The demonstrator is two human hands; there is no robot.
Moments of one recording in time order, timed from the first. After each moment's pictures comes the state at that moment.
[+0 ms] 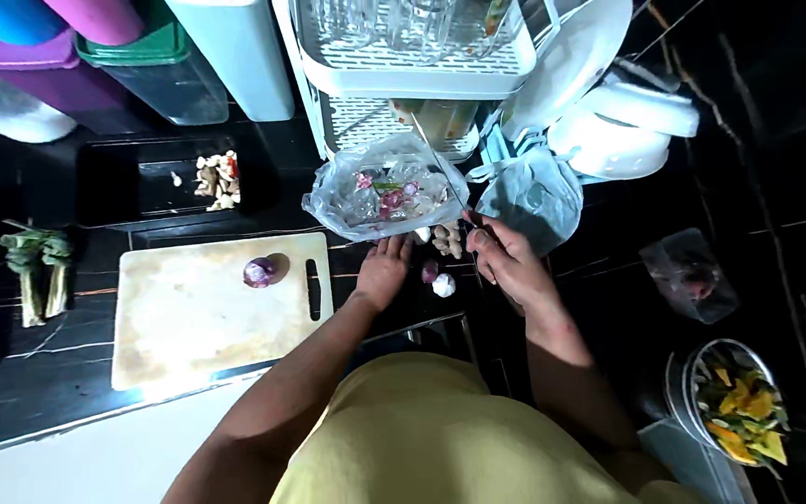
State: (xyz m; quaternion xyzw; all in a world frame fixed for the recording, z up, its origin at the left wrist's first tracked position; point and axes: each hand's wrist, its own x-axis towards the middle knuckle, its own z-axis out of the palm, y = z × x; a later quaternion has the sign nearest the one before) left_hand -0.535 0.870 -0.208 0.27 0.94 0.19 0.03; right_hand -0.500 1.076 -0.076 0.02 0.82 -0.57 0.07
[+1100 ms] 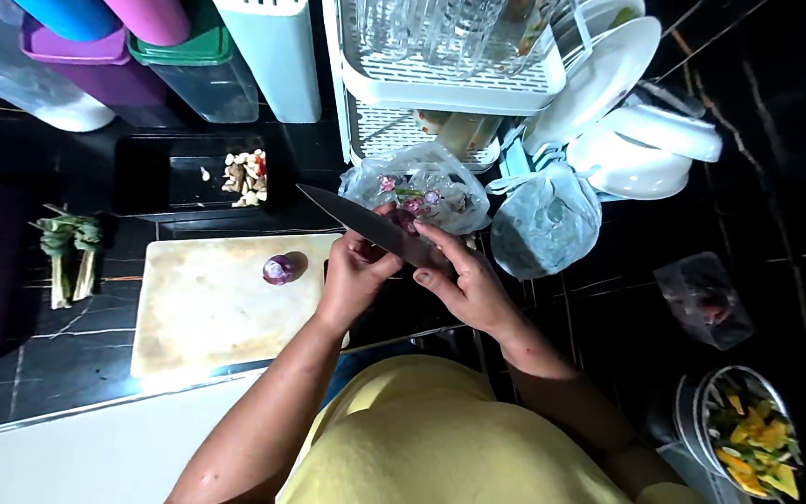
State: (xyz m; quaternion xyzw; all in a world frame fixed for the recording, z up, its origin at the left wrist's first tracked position) left_hand -0.524 0.803 -0.103 0.12 0.64 0.76 -0.01; right_hand -0.505 0.999 -0.081 -0.19 0.86 -0.47 0.01
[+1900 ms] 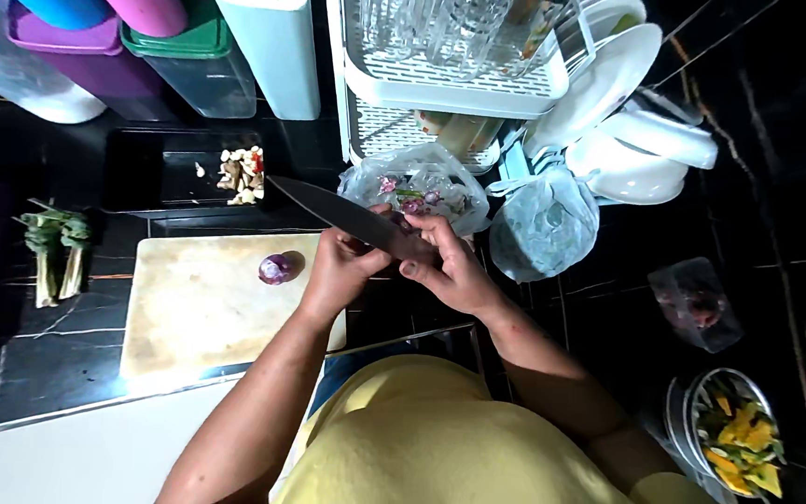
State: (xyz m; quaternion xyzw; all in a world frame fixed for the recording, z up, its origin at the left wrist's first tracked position) left_hand -0.536 0.788 -0.100 0.12 0.64 0.76 0.02; right_hand -0.532 0.986 -0.087 -0.21 0.82 -0.53 0.05
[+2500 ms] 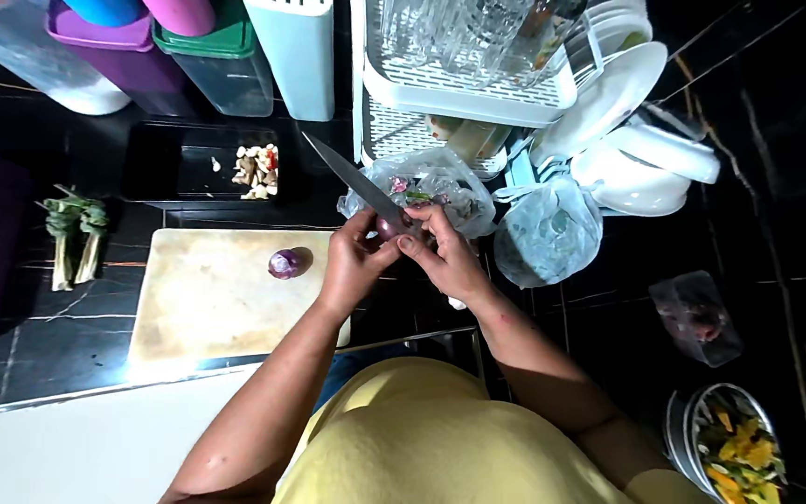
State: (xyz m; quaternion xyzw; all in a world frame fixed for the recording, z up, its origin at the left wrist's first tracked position) left_hand -0.533 0.791 -0.113 0.10 0.70 0.71 -0.04; right_hand -0.540 0.966 -0.084 -0.14 0.85 -0.50 0.05
